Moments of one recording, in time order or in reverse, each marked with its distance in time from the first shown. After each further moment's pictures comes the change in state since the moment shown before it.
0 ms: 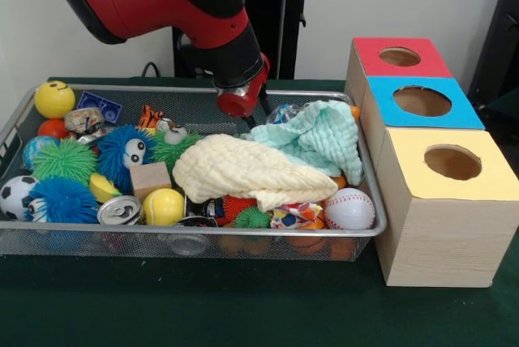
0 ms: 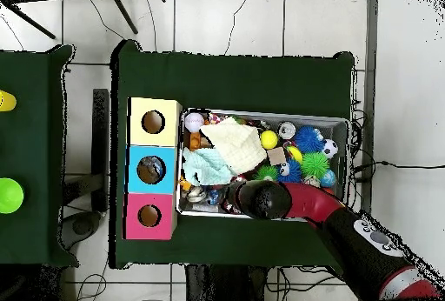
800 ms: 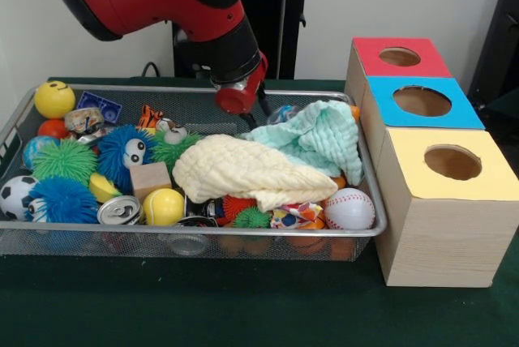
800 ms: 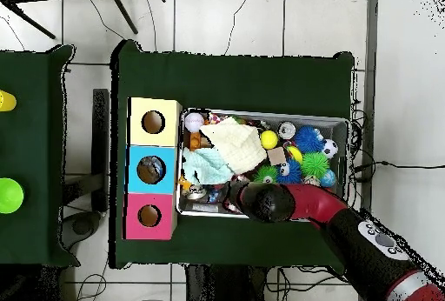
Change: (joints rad) arm -0.054 -0.003 0.067 0.023 -0.067 -0.021 0.000
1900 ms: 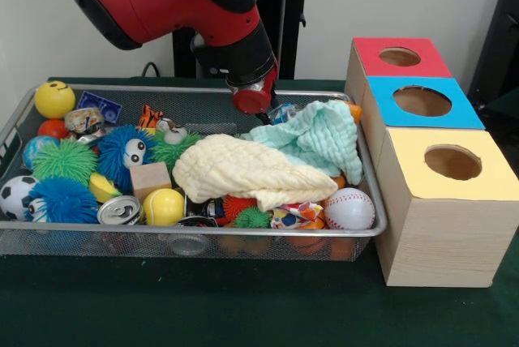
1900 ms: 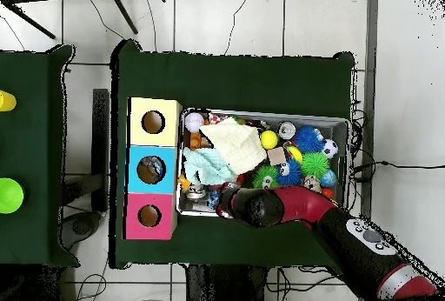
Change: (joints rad) arm 0.018 0.039 0.005 0.010 -0.074 -0.004 0.000
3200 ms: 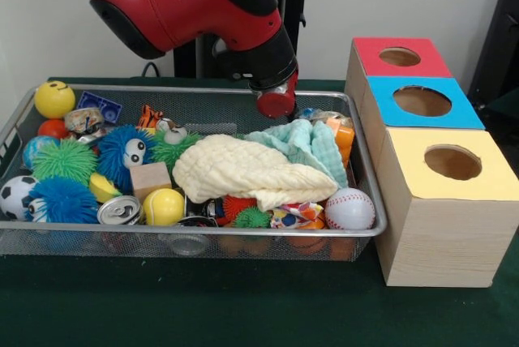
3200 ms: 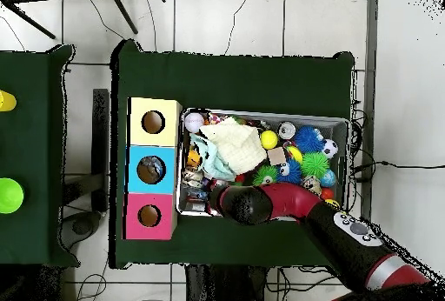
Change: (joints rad) arm 0.029 0.026 0.034 -0.002 0.002 -0.024 0.000
